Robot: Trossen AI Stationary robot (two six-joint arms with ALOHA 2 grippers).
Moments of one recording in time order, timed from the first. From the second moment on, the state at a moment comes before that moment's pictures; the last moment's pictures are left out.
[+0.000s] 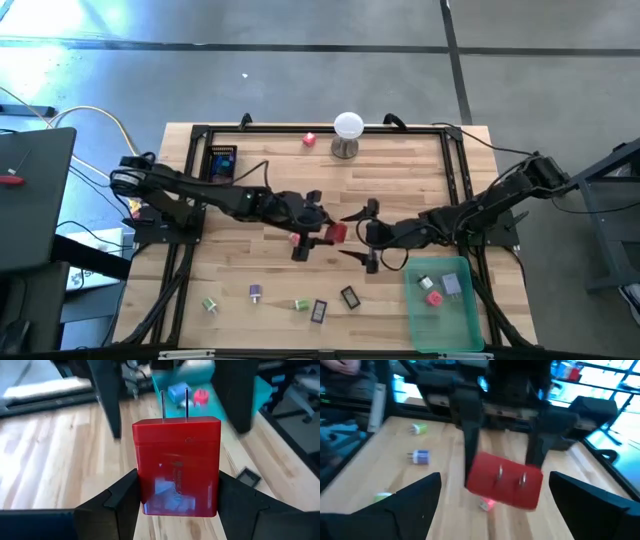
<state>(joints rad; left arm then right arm) -0.15 1.52 1.12 -0.03 0.00 0.08 0.39 1.37 0.80 0.28 0.44 0.00</state>
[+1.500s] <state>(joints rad) -0.31 1.53 1.12 0.03 -0.30 0.12 0.41 1.45 0.80 0.44 0.43 -0.06</state>
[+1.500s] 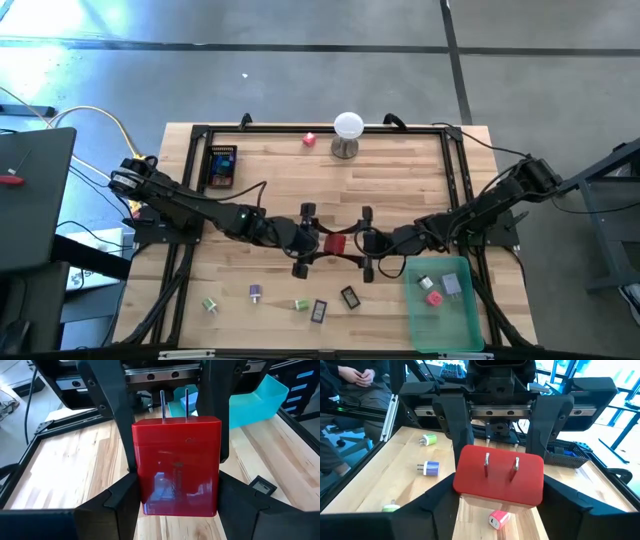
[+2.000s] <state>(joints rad) -0.31 1.53 1.12 0.02 -0.28 0.09 0.41 1.45 0.80 0.43 0.41 -0.05</state>
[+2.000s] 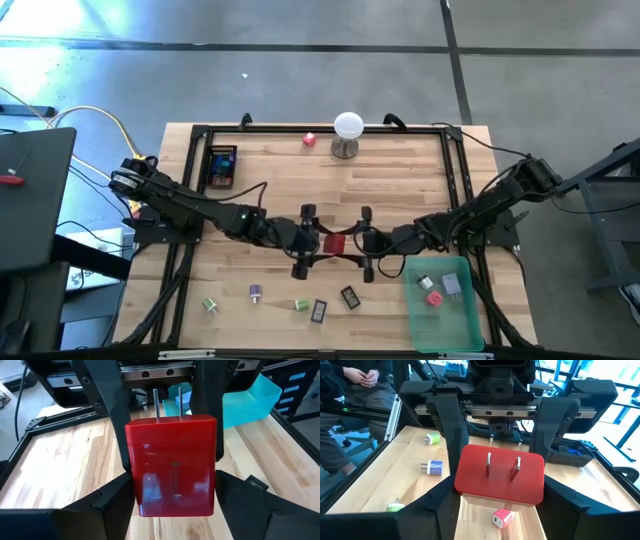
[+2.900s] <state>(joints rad) -0.33 1.53 1.12 -0.05 -0.29 0.03 0.56 1.36 0.80 0.11 0.80 0.15</state>
